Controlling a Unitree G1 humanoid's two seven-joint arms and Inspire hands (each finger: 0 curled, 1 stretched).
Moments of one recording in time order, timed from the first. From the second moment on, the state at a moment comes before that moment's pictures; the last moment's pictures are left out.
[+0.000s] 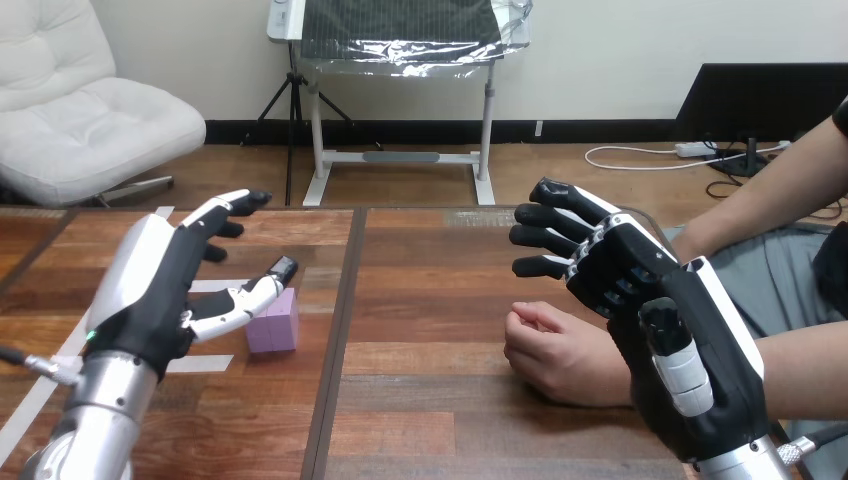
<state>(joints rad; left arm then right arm) -0.05 0.40 0.09 0.14 0.43 -0.24 -0.05 0.22 -0.16 -0.01 -0.15 0.33 -0.44 0.51</state>
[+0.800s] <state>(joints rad) -0.20 0.47 -0.02 0.40 0.52 -0.24 -0.05 0.21 -0.16 -0.01 -0.15 0.34 -0.44 0.51</state>
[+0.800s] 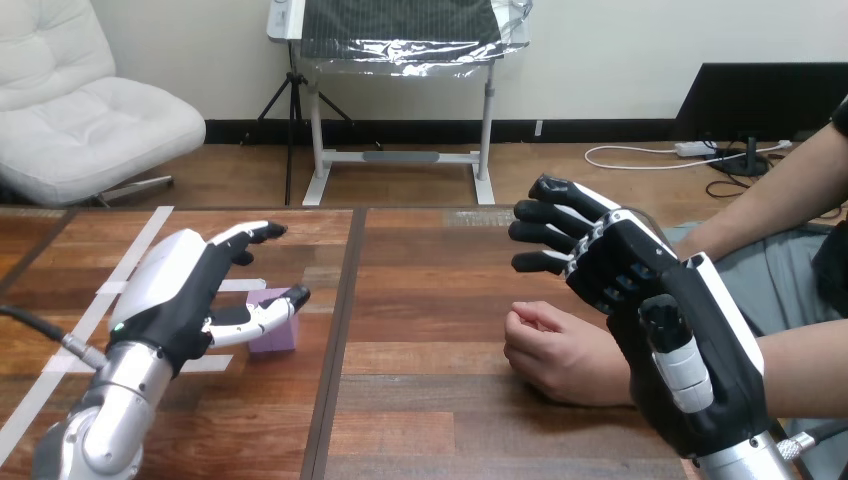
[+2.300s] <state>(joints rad) -0.45 0.50 -0.19 0.78 0.60 -0.23 0.03 0.20 -0.16 -0.02 -0.15 0.34 -0.44 0.51</state>
